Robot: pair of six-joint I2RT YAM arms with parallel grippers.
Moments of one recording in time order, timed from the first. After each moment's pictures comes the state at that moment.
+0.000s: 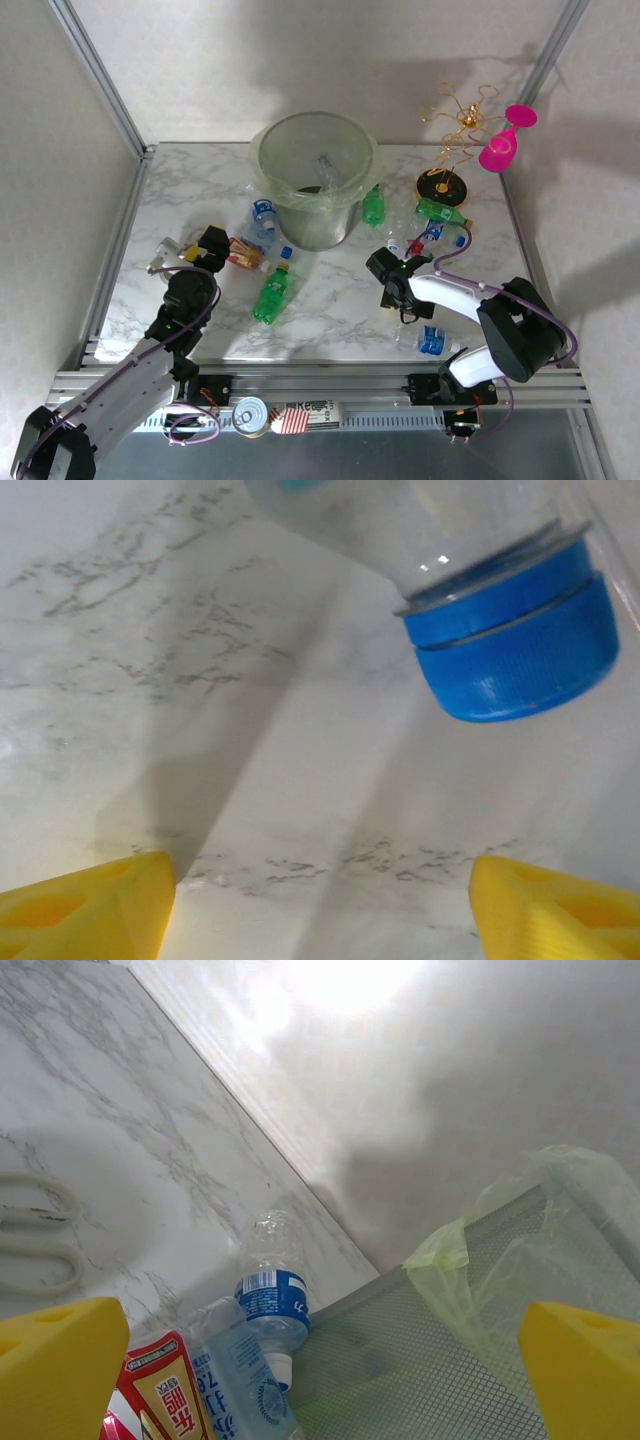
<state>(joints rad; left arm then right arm) -0.41 0.69 0.22 0.40 -0.55 -0.95 0.67 1.45 0.72 -0.80 0.34 0.92</state>
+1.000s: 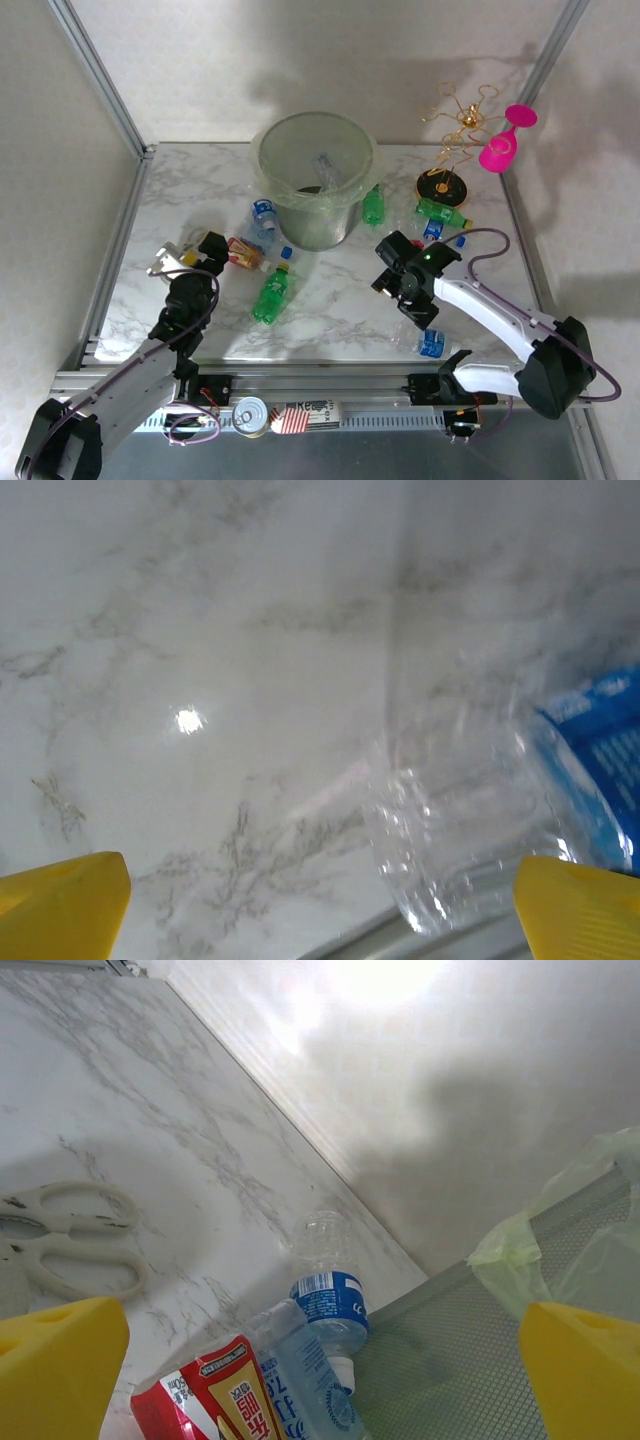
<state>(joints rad) -0.36 0.73 0.14 0.50 -0.53 -0.89 0.70 1.20 0.92 -1.16 0.02 1.43</state>
